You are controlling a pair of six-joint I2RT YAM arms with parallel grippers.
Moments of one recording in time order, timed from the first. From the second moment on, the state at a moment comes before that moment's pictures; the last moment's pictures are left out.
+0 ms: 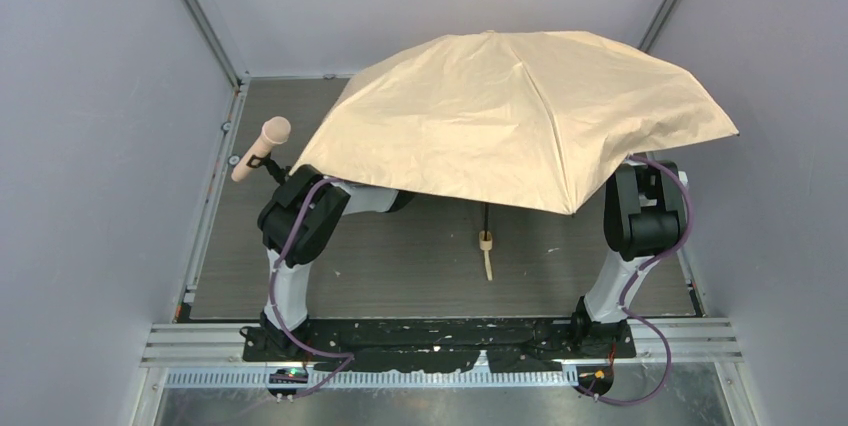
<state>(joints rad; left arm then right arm) -0.70 2.00 1.15 0.79 0.71 -0.63 0.08 1.83 1.14 1.15 -0.56 1.06</state>
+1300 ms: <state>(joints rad) -0.70 2.00 1.04 0.91 0.71 -0.78 0.15 1.77 0.92 1.32 -0.62 1.07</state>
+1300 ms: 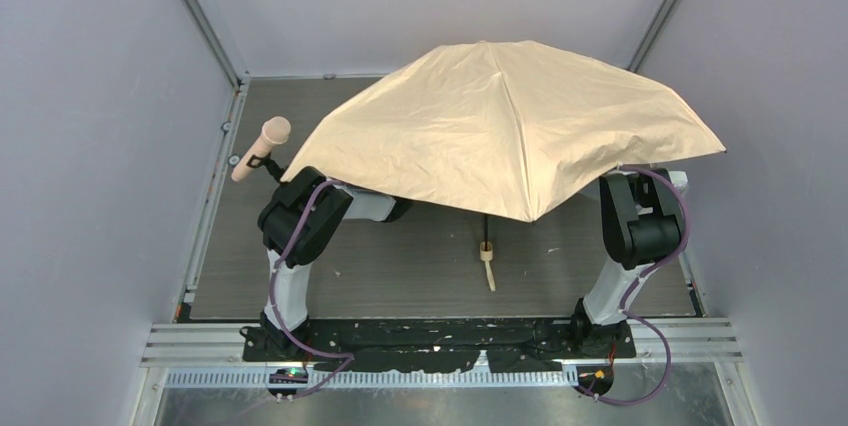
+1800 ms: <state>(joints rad) -0.70 1.95 1.04 0.85 0.70 -0.75 0.18 1.77 1.01 1.25 -0.63 1.01</state>
